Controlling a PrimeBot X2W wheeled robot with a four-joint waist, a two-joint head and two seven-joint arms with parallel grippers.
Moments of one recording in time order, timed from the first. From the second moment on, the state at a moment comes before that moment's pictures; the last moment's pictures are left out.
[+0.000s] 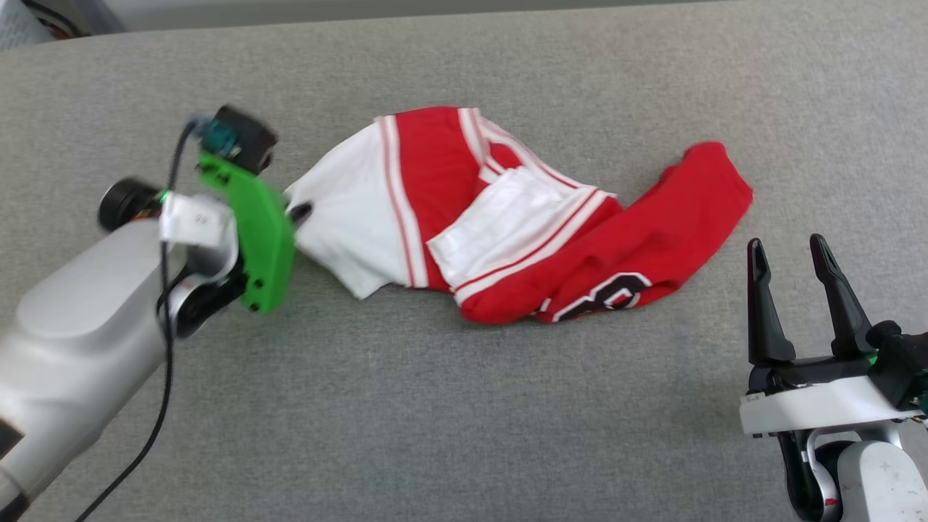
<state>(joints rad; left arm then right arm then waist) -1.05 0.67 -1.21 0.46 -1.13 -0.08 0.28 -0.08 -0.05 -0.03 -0.05 0.17 0.13 -0.26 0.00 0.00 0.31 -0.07</state>
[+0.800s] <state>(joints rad) -0.77 0.62 -1.08 0.61 -1.11 0.11 -0.25 -0.07 -0.13 -0.06 -0.09 0.11 0.13 -0.26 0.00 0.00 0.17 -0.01</state>
